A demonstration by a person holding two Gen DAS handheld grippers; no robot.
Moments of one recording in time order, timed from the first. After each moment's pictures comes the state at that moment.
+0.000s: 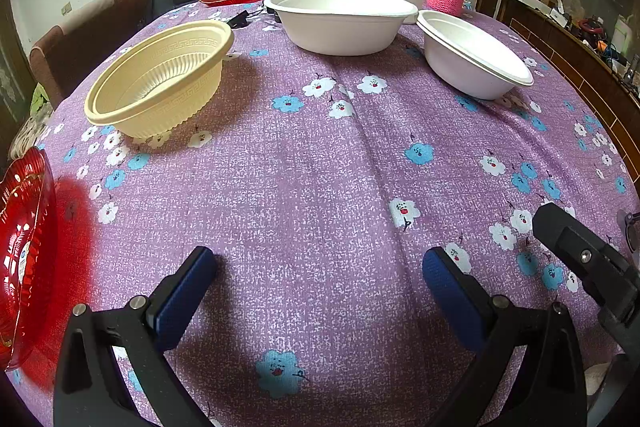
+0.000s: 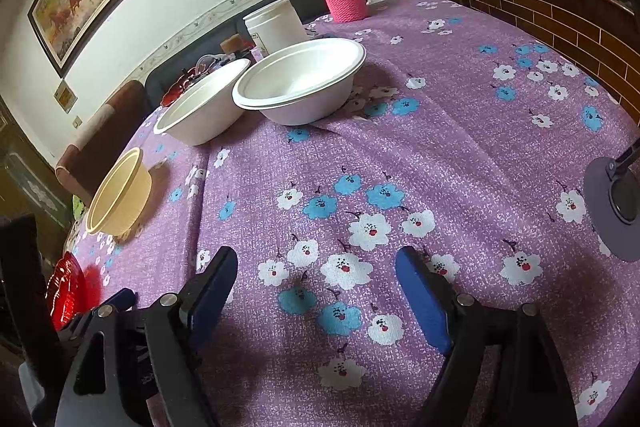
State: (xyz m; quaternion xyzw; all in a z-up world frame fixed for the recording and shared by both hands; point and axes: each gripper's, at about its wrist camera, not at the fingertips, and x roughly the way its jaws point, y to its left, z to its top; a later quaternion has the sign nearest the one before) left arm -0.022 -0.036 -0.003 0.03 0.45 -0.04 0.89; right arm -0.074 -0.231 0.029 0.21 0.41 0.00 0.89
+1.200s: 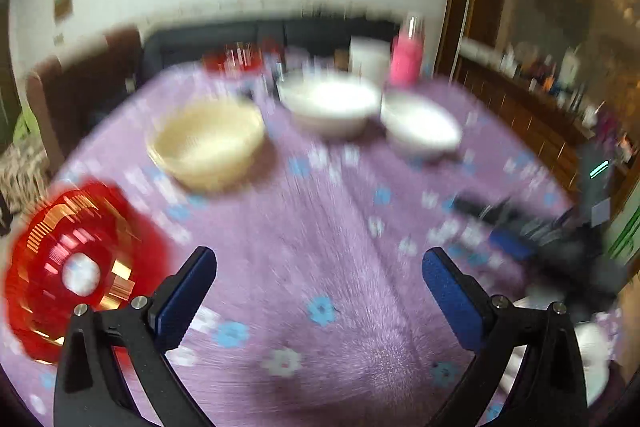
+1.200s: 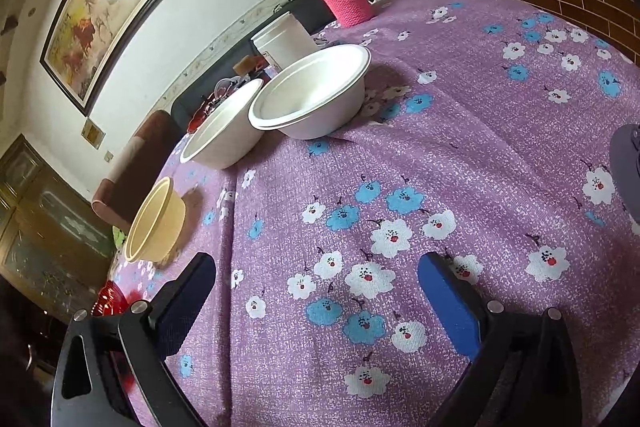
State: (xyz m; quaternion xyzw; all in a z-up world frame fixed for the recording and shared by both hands) left arm -0.112 0.022 0.085 0.00 0.32 -0.11 0.94; right arm -0.071 -0.243 0.026 0.29 0.37 0.04 0.88
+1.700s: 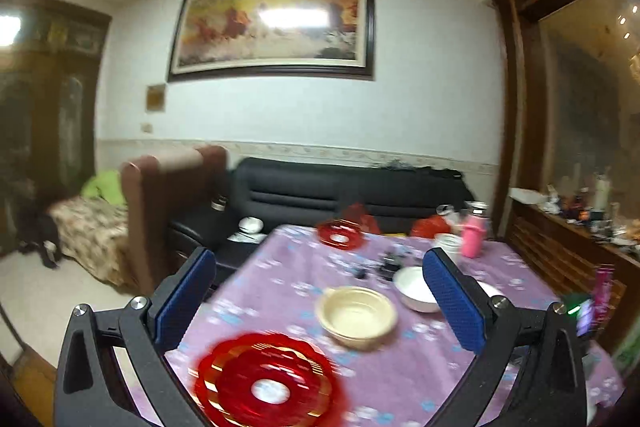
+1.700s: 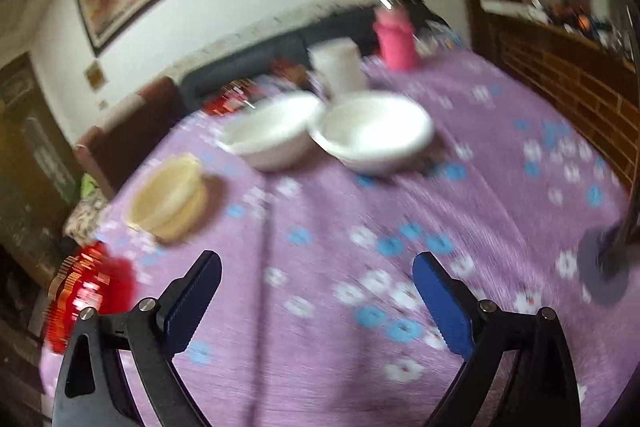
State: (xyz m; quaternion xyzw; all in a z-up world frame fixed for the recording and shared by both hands) left arm -0.195 0.168 0.252 -0.02 0.09 0.03 0.99; right arm -0.083 -0.183 0.098 0.14 0.34 0.05 0.93
